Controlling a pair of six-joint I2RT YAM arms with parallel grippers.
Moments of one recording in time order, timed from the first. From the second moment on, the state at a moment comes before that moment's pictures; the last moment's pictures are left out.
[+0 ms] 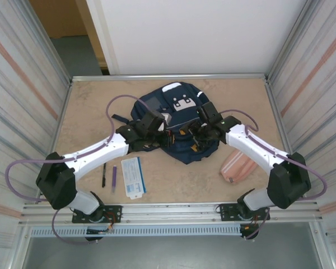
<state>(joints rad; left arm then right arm) -0.80 1.47 1.11 -0.44 0.12 -0.58 0.57 1.44 1.09 -0.68 -0.27 1.43</state>
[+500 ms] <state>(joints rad) -0.69 1.46 1.06 -0.42 0.04 -0.51 0.57 1.53 1.19 -0.69 -0.22 1.41</state>
